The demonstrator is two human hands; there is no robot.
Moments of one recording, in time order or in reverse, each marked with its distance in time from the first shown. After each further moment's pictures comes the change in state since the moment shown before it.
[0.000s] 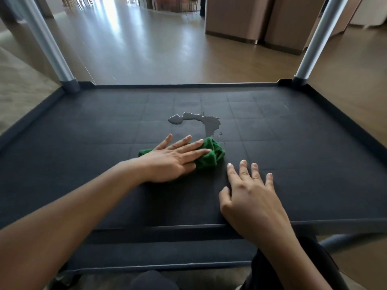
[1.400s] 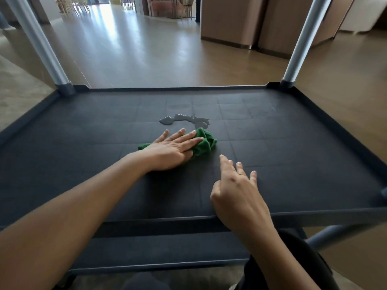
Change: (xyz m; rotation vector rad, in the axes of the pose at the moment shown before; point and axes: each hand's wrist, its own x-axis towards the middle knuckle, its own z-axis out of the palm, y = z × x) left_hand 0.032 0.006 -0.003 -0.045 0.046 -0.122; right_hand -0.004 -0.003 -0.007 0.204 0.046 0.006
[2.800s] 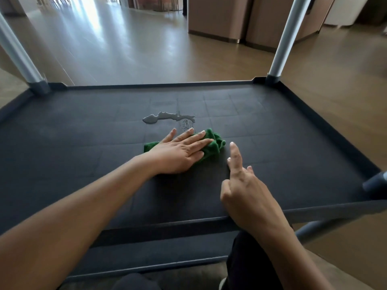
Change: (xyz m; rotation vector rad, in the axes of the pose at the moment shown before) left_hand 0.014 0.049 0.005 0.037 0.015 0.086; right_hand -0.012 0.037 -0.016 -0.145 0.086 -0.116
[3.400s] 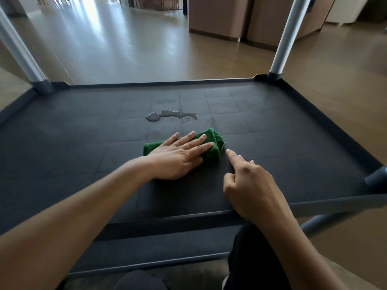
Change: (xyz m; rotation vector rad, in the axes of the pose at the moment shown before) left_hand -0.020 -0.004 0.000 -0.015 -0.002 0.103; right_hand 0.011 0.002 -0.006 0.154 0.023 0.131
